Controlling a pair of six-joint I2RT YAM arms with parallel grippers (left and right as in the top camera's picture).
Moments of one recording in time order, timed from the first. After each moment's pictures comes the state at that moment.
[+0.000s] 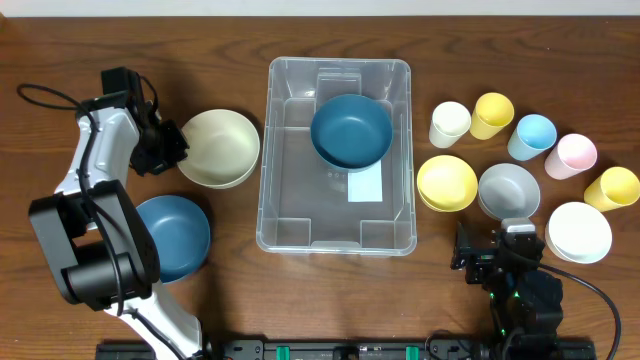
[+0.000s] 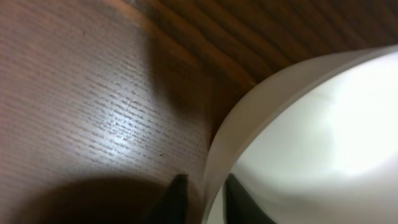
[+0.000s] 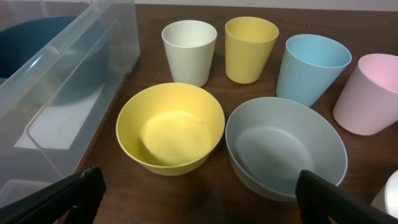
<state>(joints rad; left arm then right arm) 0.25 1.93 1.40 -0.90 0.13 -0.30 0.07 0.01 0.14 -0.51 0.02 0.04</state>
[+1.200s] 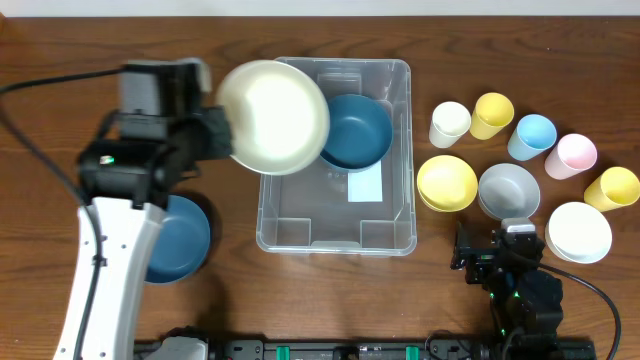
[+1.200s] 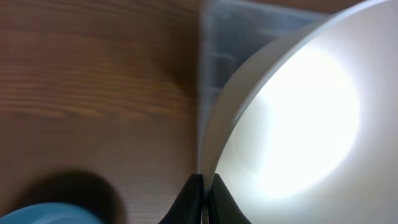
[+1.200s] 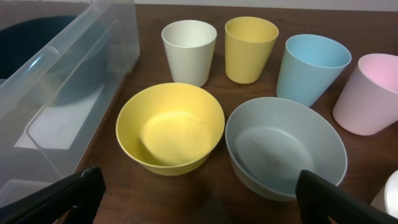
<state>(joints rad) -0.17 1.33 1.41 -0.99 0.13 -0.24 0.07 0.01 0.14 -0.51 0.02 0.04</state>
